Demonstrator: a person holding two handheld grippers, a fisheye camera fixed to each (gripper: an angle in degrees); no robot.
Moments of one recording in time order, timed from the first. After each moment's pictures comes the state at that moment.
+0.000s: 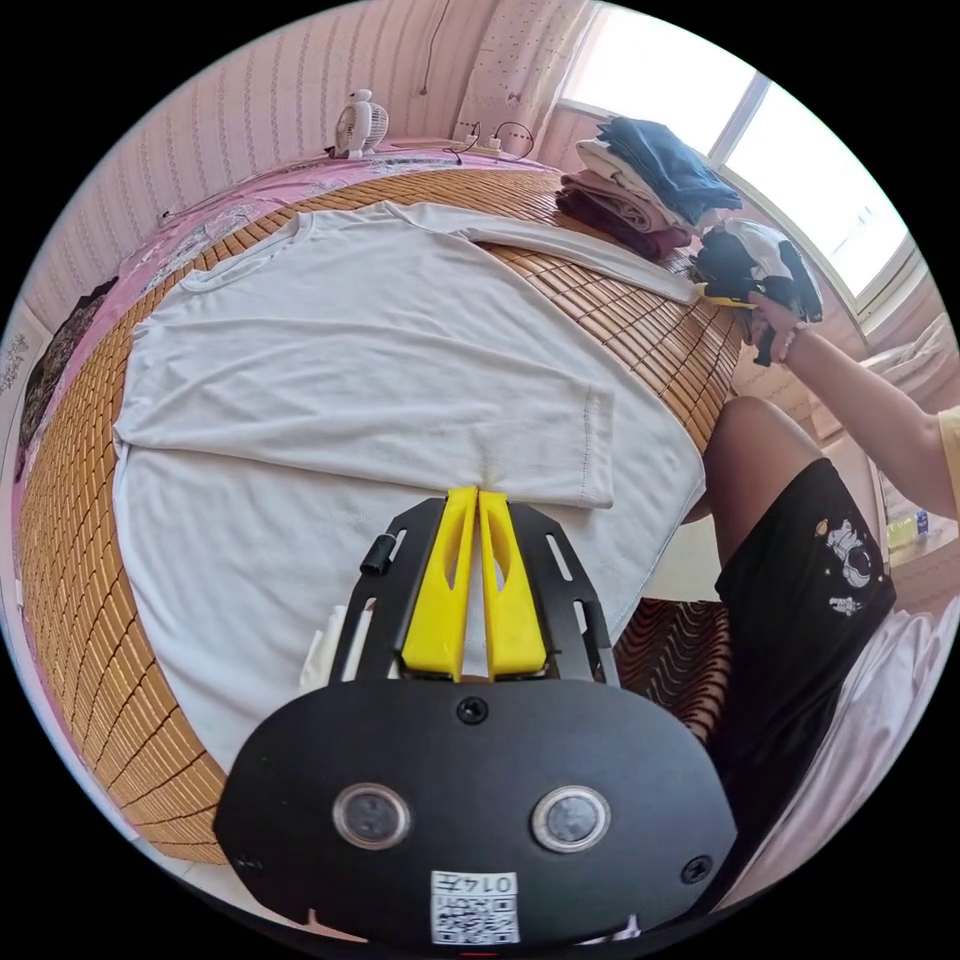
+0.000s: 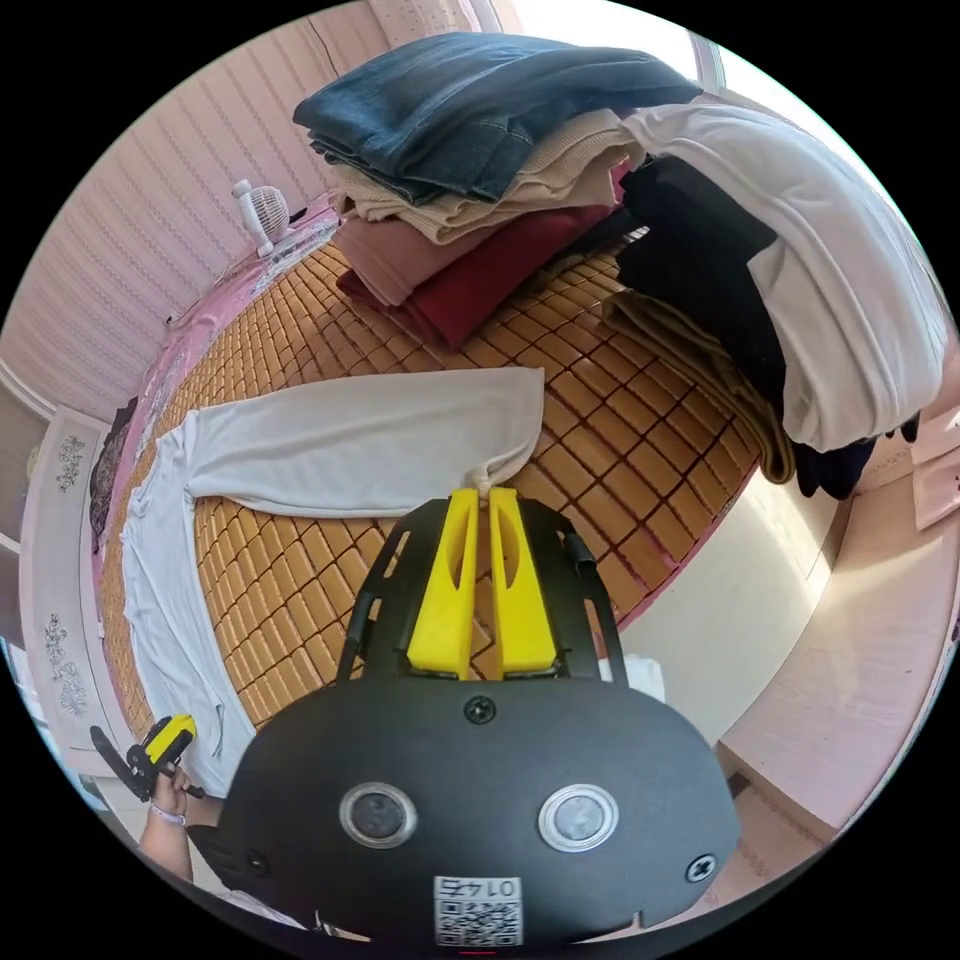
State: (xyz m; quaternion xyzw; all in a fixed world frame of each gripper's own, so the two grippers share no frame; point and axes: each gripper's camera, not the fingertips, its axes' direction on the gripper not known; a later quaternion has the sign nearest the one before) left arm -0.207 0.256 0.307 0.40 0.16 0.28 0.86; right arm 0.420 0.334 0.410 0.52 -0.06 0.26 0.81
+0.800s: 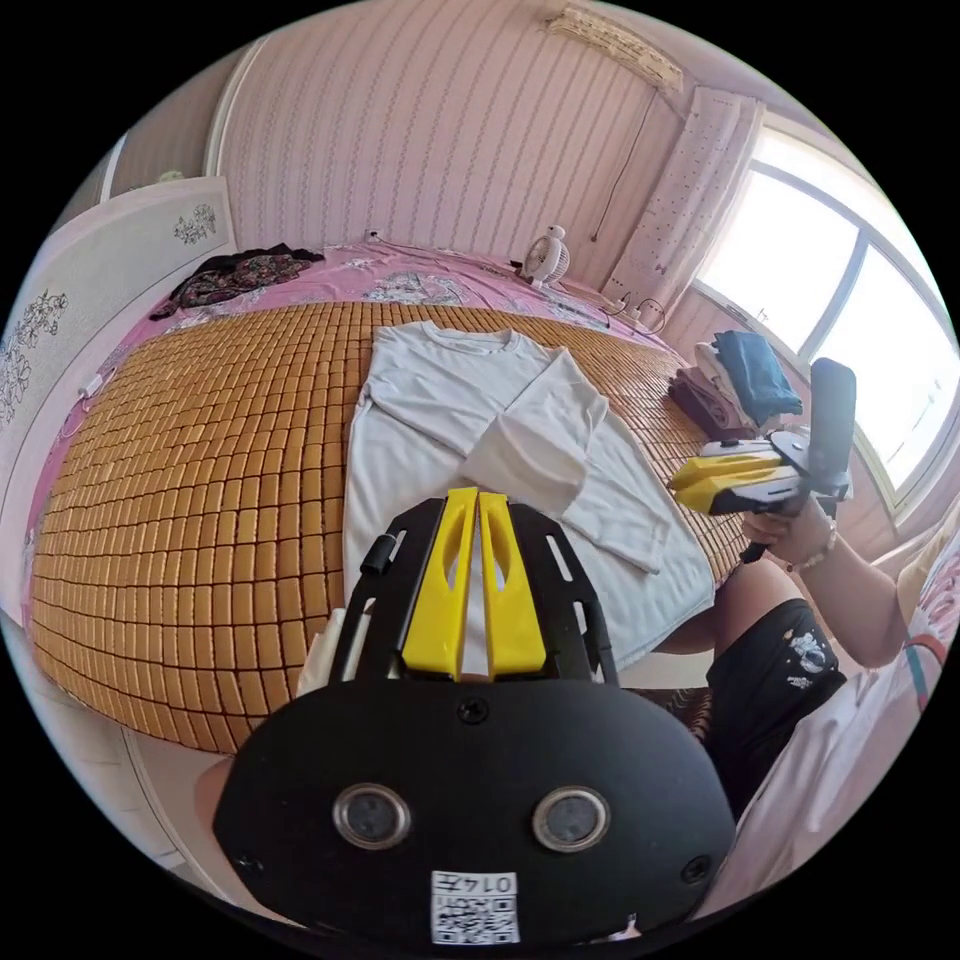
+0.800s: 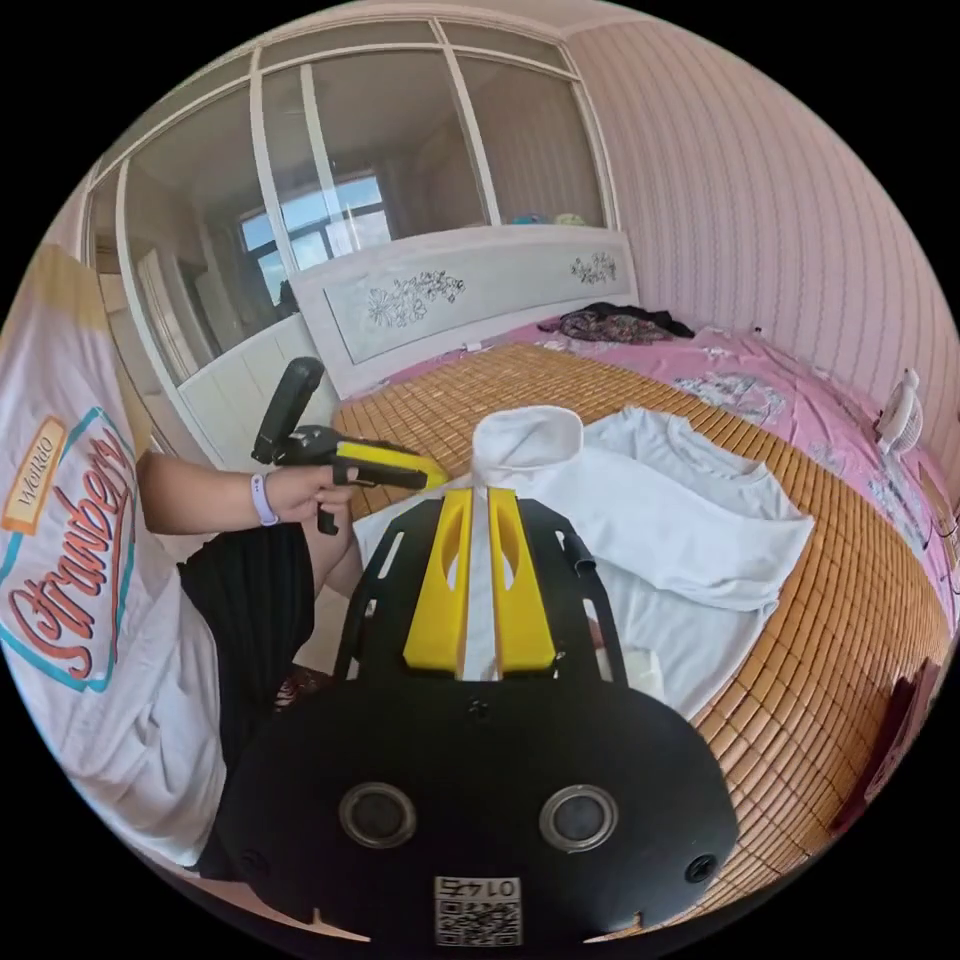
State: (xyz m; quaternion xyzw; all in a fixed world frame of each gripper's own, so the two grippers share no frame) left arm -0.432 0.355 0.281 0.53 0.23 0.04 0.81; right arm -0.058 0.394 0.444 0.50 -0.04 -0.51 0.70
